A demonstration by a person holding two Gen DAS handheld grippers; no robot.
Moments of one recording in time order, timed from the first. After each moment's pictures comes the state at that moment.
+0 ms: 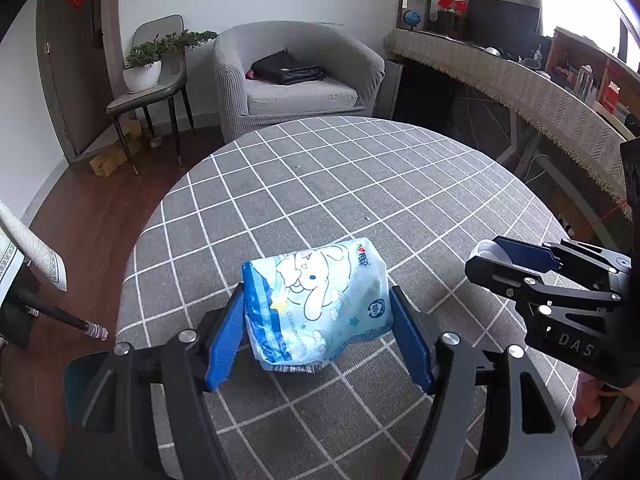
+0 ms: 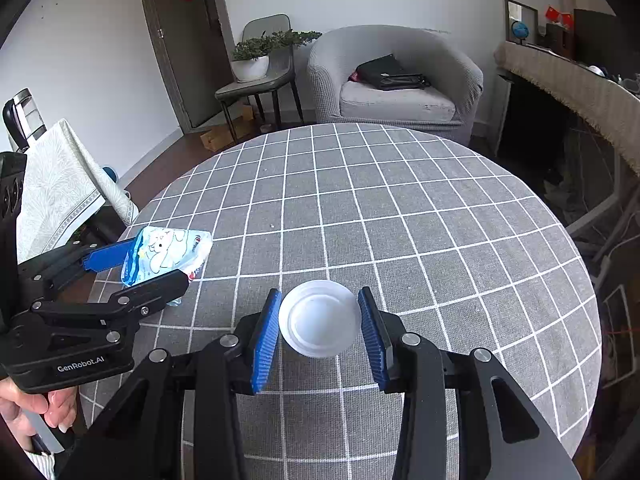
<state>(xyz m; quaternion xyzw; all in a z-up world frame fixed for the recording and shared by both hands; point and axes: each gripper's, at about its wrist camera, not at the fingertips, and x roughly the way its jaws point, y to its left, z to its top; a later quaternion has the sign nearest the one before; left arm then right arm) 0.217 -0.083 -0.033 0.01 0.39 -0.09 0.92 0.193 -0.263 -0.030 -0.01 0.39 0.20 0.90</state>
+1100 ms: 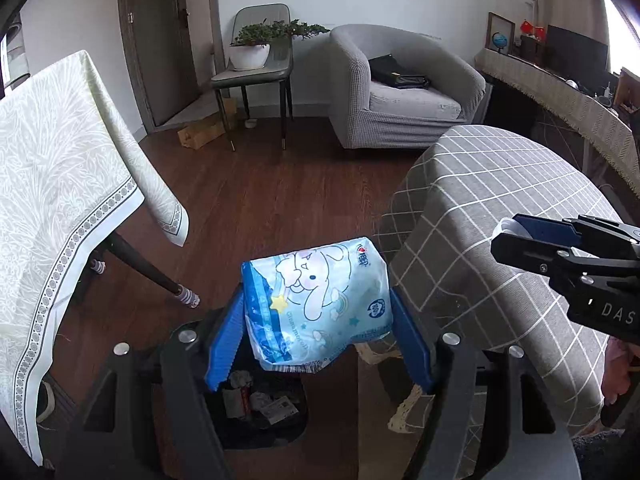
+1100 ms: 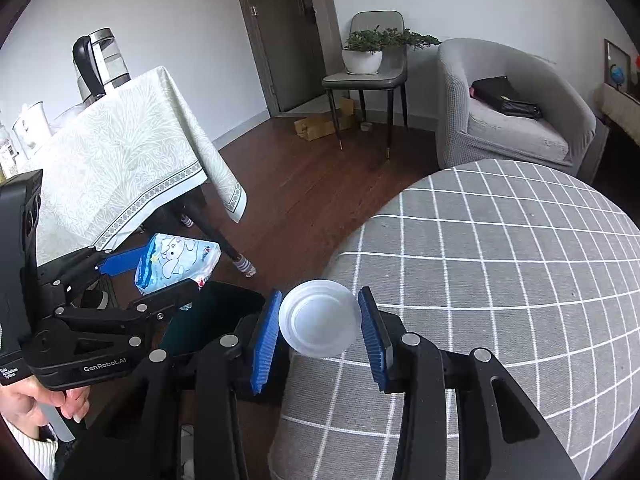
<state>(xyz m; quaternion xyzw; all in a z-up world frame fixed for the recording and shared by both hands) 0.152 0.151 -0.042 -0.01 0.39 0.04 0.92 0.171 -0.042 -0.021 -0.05 0.38 0.34 0.86</state>
